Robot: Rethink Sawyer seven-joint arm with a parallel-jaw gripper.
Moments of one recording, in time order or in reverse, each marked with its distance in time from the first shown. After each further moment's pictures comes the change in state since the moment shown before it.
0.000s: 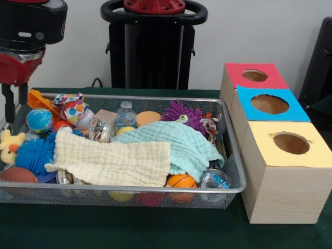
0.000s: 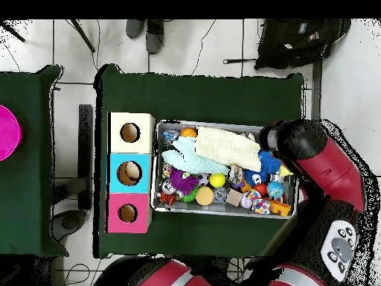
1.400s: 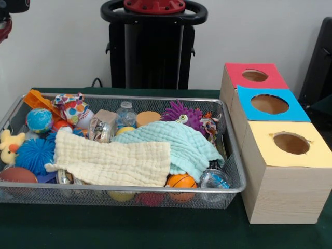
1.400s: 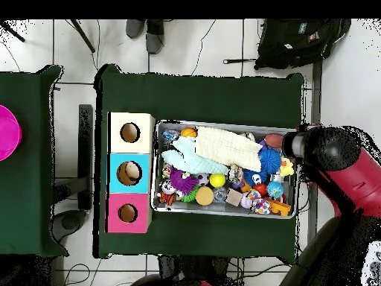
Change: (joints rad) arm -0.088 -0.090 0.044 0.000 -0.108 -0.007 0.000
